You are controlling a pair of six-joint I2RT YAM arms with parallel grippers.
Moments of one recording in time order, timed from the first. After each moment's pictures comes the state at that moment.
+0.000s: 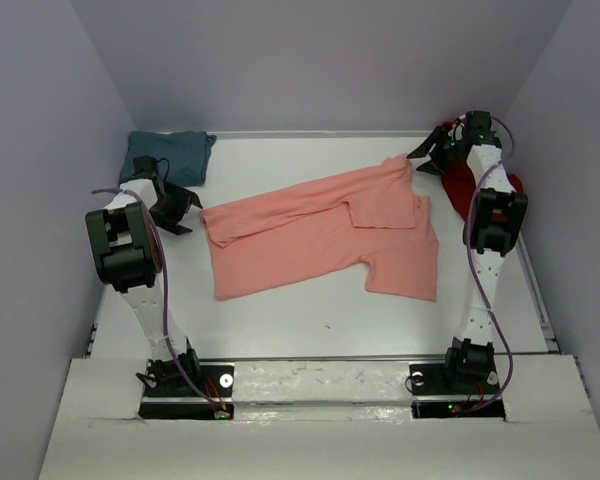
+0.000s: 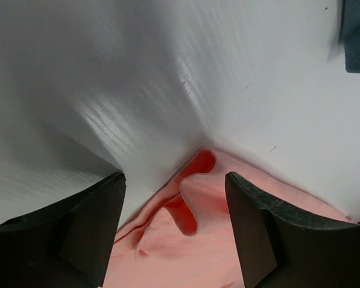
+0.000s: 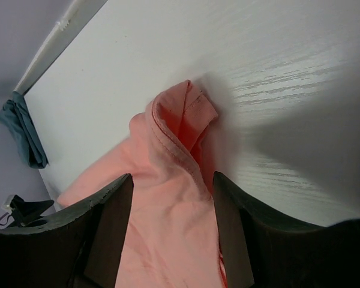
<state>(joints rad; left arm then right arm) 0.23 2.00 1.41 -0.60 0.18 -0.92 -0.18 2.60 2.39 -0.67 -0.63 0.56</state>
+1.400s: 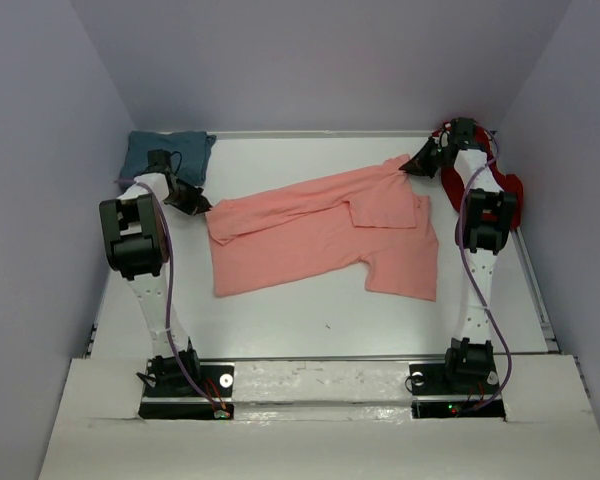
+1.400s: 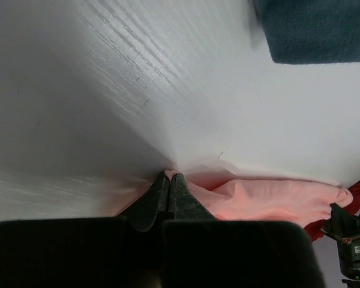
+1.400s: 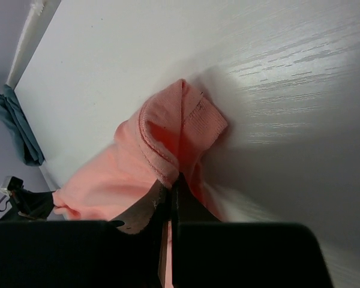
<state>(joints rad) 0.16 2.13 1.52 -0.51 0.32 -0.90 -0.14 2.67 2.39 -0.64 -0.64 0.60</state>
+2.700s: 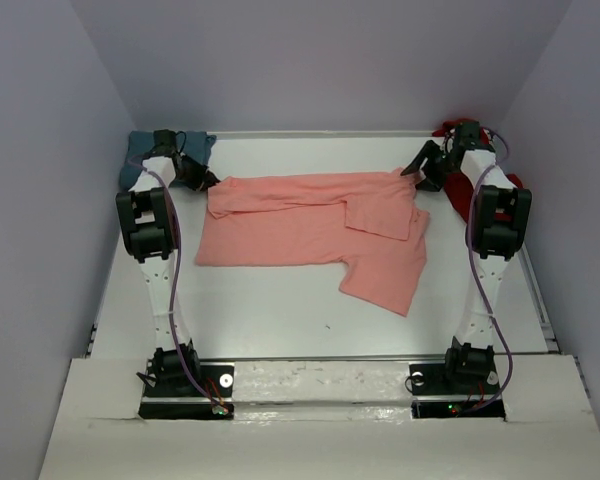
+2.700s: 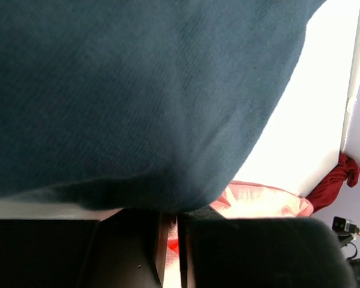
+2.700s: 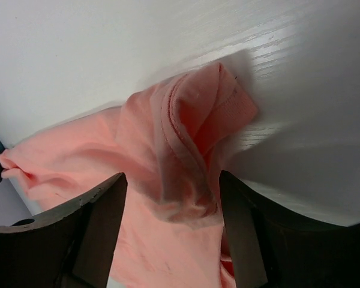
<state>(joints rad) 0.14 2.45 2.02 -0.58 0.44 -0.87 -0.14 2.41 2.04 -0.63 -0.52 0.52</state>
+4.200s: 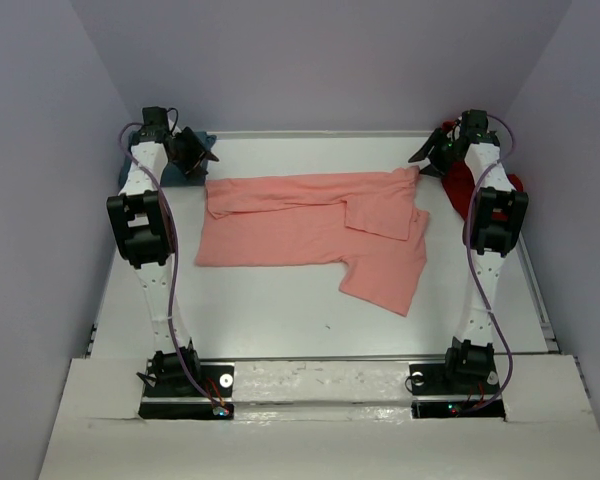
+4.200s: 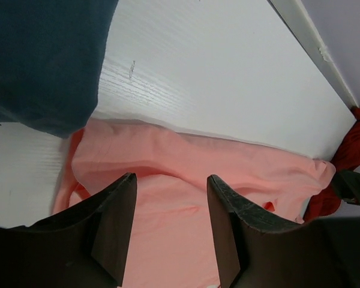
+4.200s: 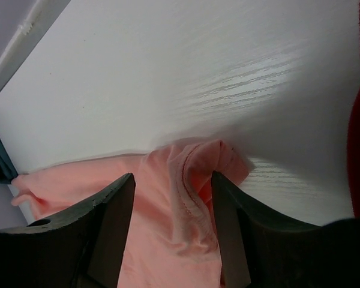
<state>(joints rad) 0.14 2.31 2.09 -0.69 0.44 -0.63 -0.16 2.55 2.33 -0.70 -0.50 0.53</state>
